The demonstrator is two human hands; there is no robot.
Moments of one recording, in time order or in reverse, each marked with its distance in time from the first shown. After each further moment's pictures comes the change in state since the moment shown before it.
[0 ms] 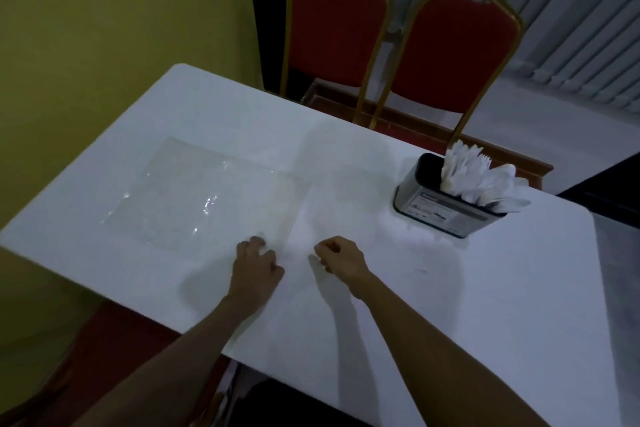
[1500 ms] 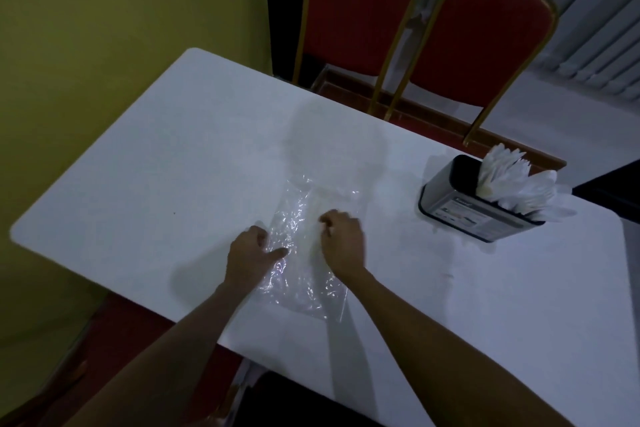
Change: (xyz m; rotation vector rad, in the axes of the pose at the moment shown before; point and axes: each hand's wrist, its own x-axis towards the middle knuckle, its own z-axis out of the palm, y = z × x) left_hand 0.024 -0.047 -0.032 -0.544 0.061 -0.414; right_hand 0.018 -0.047 0.060 -0.490 0.276 -0.318
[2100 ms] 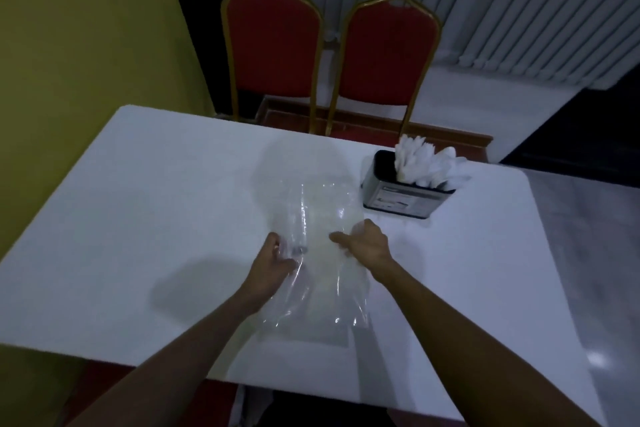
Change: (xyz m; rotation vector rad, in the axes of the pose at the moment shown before) left_hand -0.054 0.089 0.026 -0.373 -0.481 0.187; right_hand -0.035 0.061 -0.112 0.438 0.033 0.458
